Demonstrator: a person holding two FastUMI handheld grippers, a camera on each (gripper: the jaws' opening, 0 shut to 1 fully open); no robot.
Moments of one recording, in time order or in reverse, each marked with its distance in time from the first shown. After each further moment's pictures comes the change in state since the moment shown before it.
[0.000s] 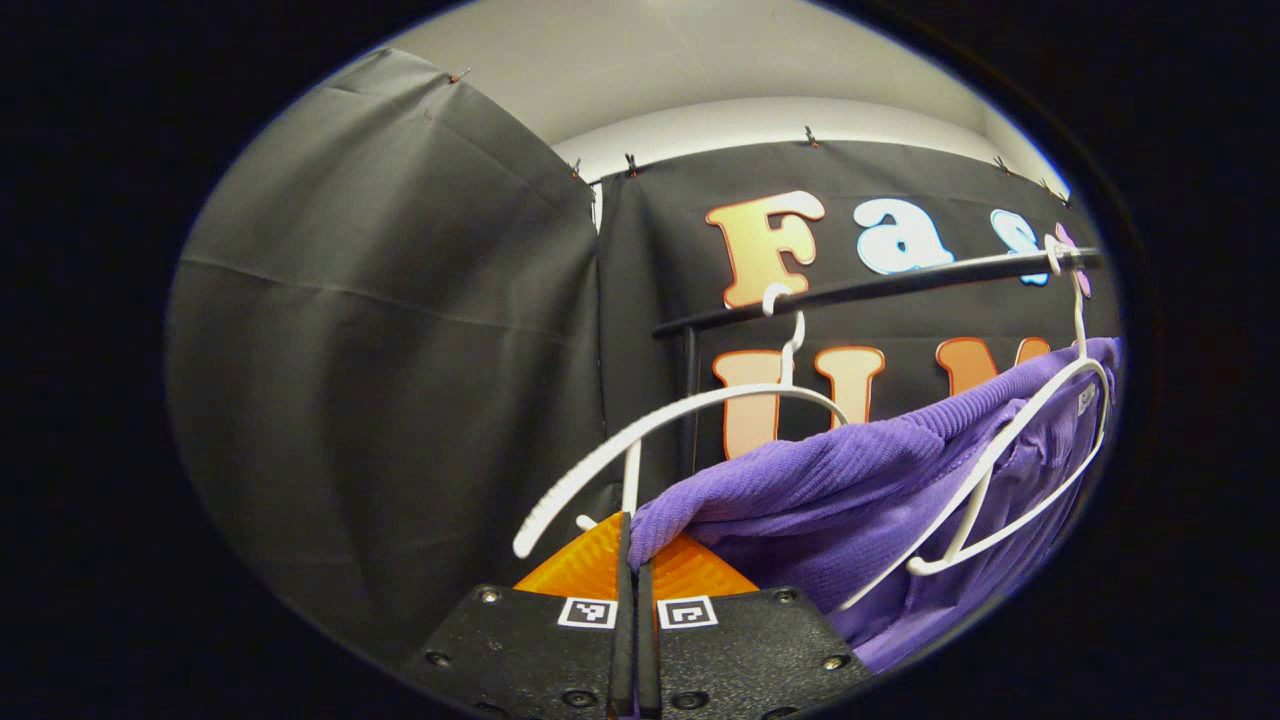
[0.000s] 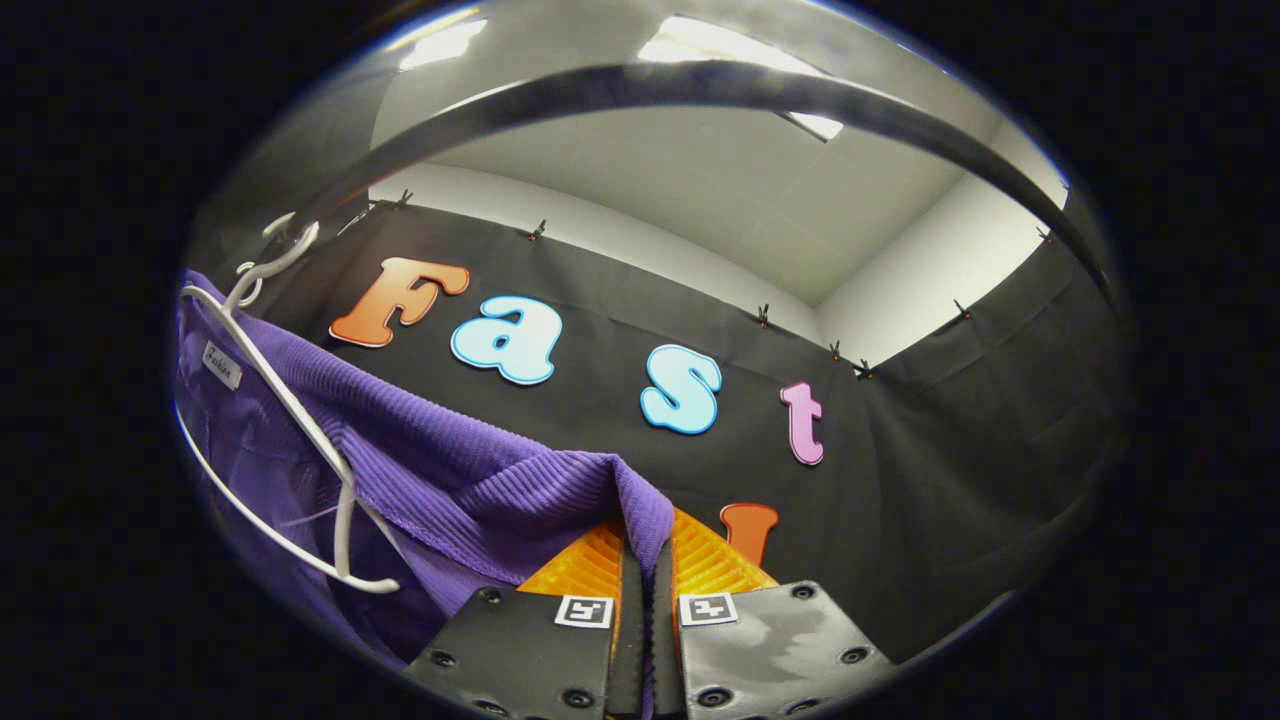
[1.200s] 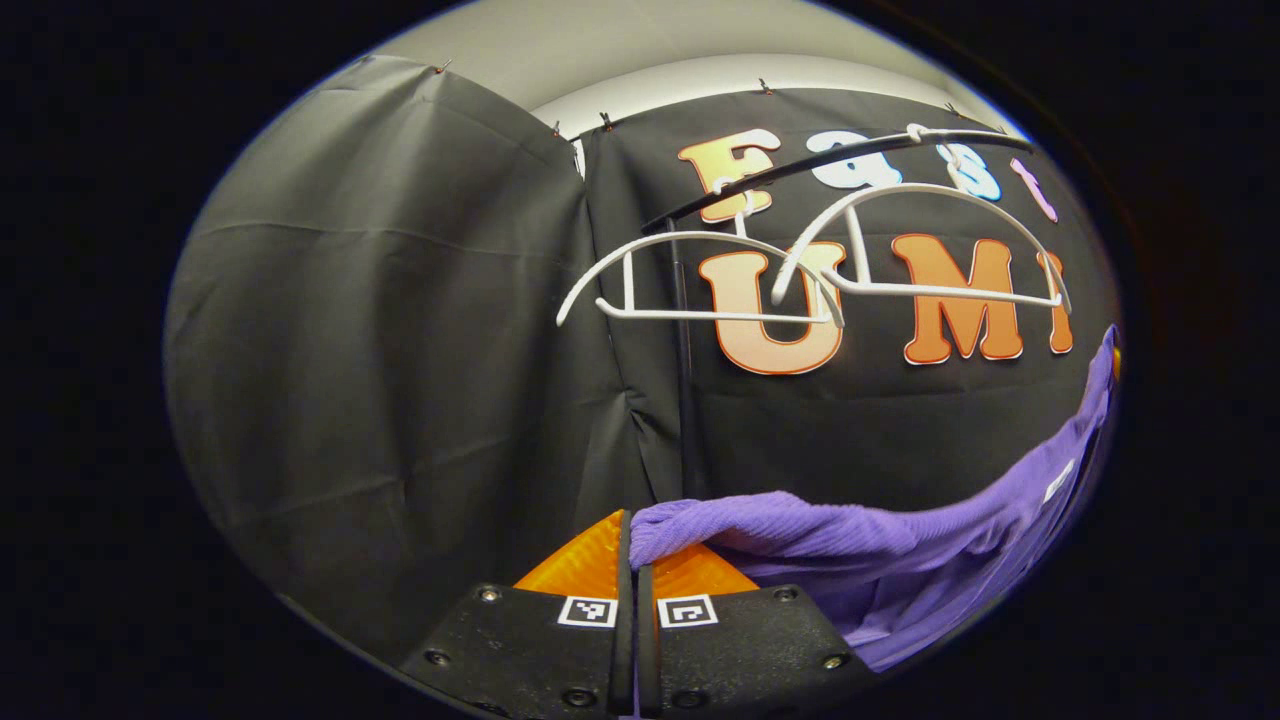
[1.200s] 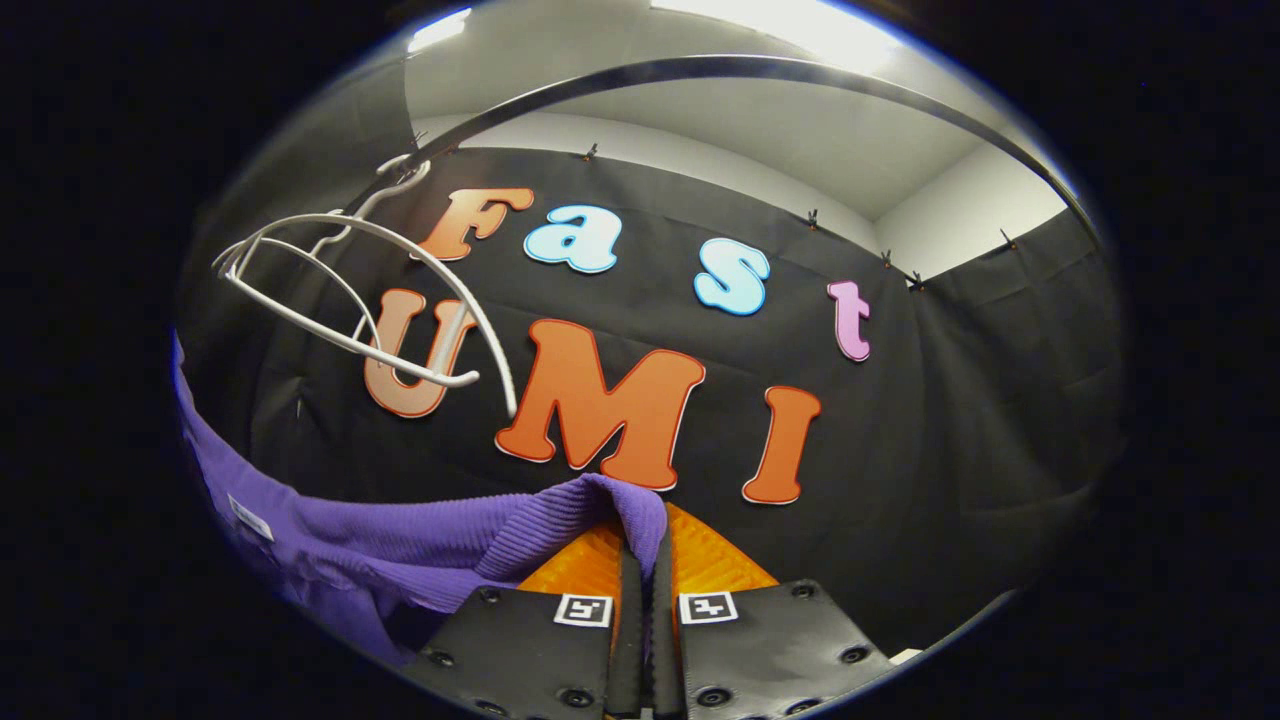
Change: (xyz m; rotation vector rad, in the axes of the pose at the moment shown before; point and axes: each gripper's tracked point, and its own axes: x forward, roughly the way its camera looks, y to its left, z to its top) left arm -0.132 0.014 -0.111 0.086 0.133 -0.022; right arm -0.112 0.007 -0.071 0.009 0.135 0.239
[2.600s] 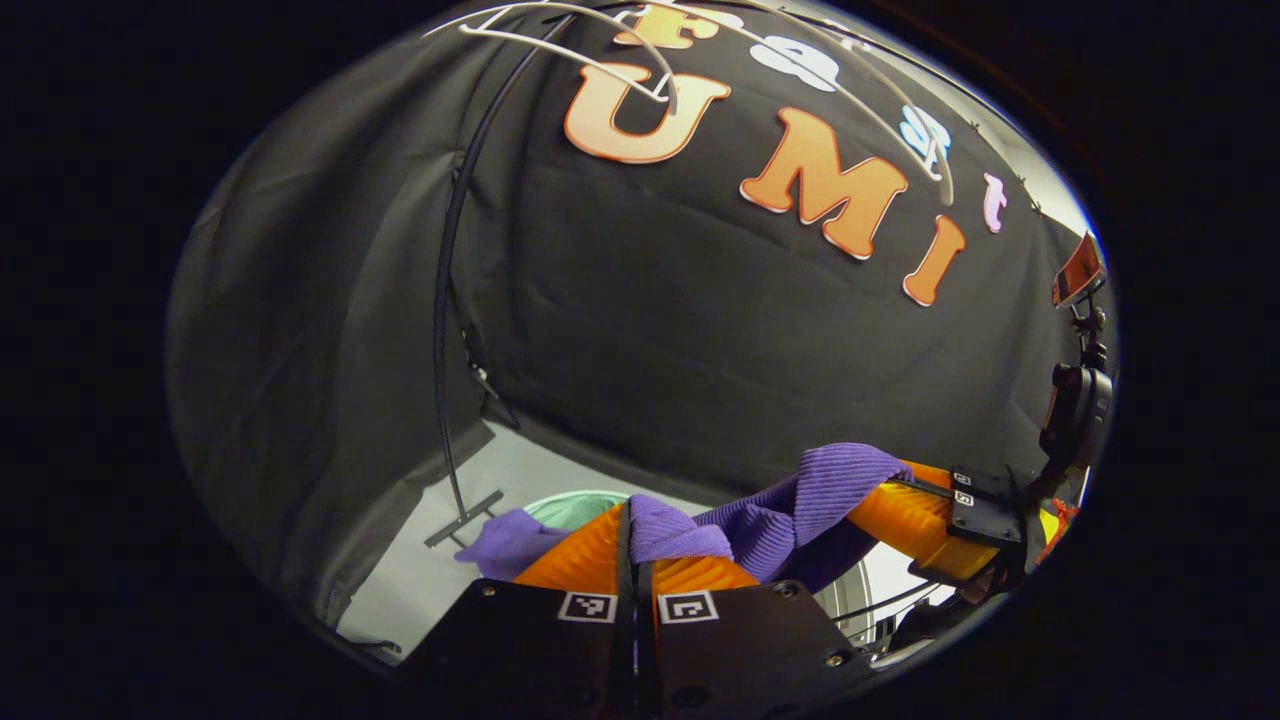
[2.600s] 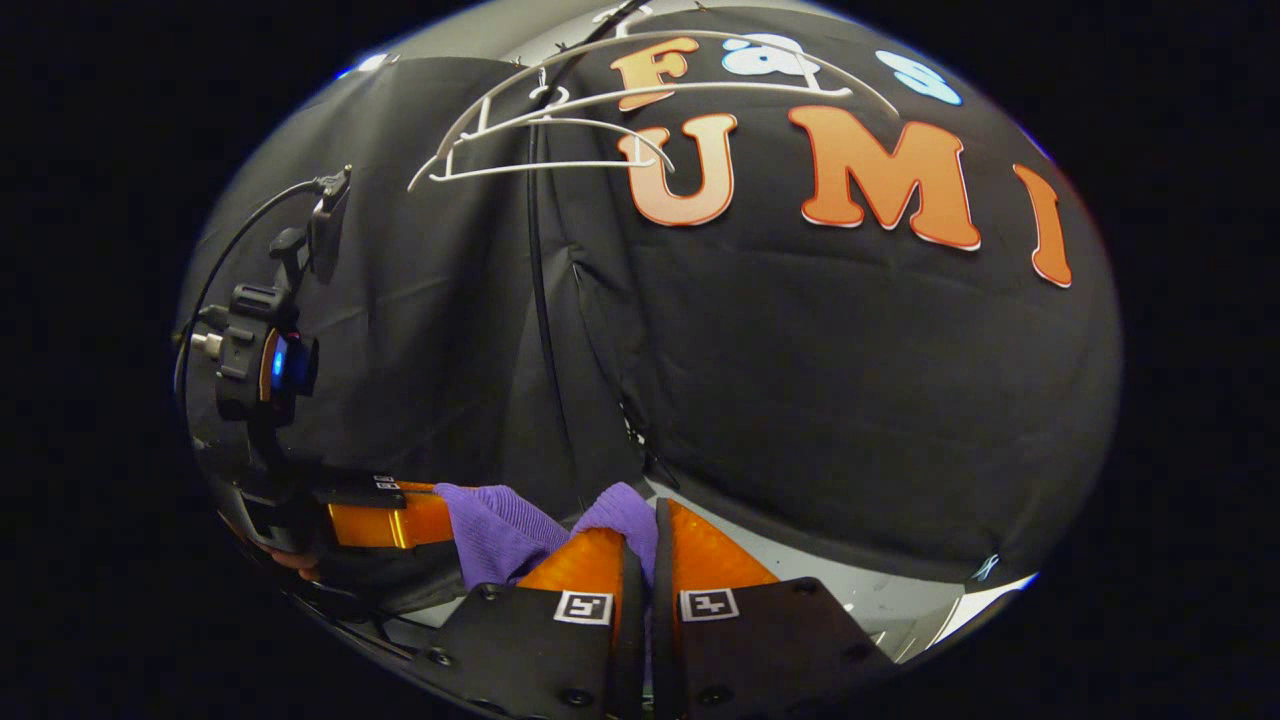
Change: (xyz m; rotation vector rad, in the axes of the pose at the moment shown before) left arm -0.097 -0.202 -0.194 -0.268 0.611 -0.505; right arm -0.176 0.241 -0.154 0.264 0.660 0.723
